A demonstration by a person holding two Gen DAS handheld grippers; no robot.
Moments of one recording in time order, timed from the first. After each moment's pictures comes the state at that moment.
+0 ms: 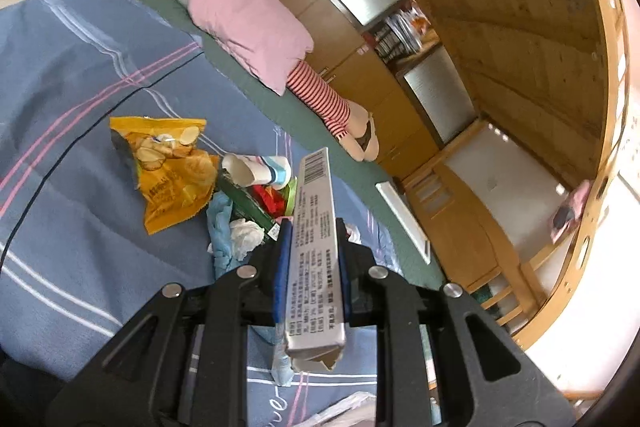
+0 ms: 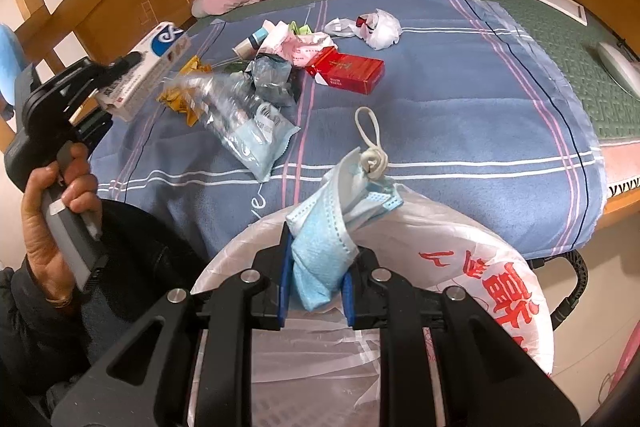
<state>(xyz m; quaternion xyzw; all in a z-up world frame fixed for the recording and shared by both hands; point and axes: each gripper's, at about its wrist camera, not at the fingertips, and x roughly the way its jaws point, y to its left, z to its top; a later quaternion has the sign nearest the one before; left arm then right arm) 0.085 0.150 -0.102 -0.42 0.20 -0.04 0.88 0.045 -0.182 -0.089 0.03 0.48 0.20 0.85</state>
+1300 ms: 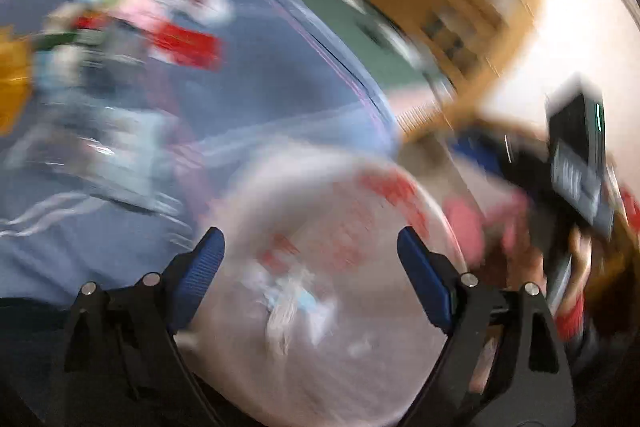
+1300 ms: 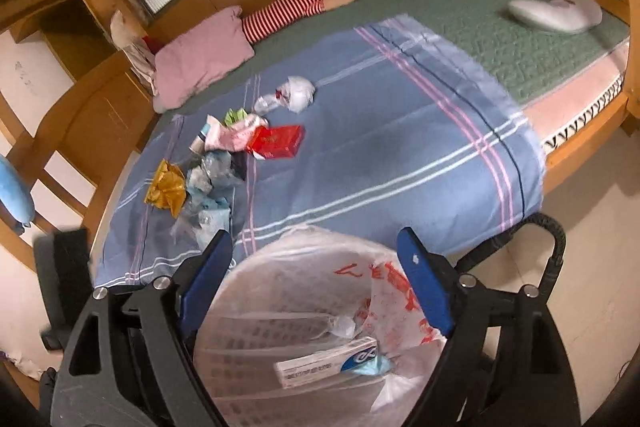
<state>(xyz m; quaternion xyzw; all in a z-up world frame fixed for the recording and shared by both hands) 0.060 -0.008 -0.114 -0.13 0.47 -0.27 0.83 0.024 -0.280 -0.052 0.18 0.43 0.11 0.88</state>
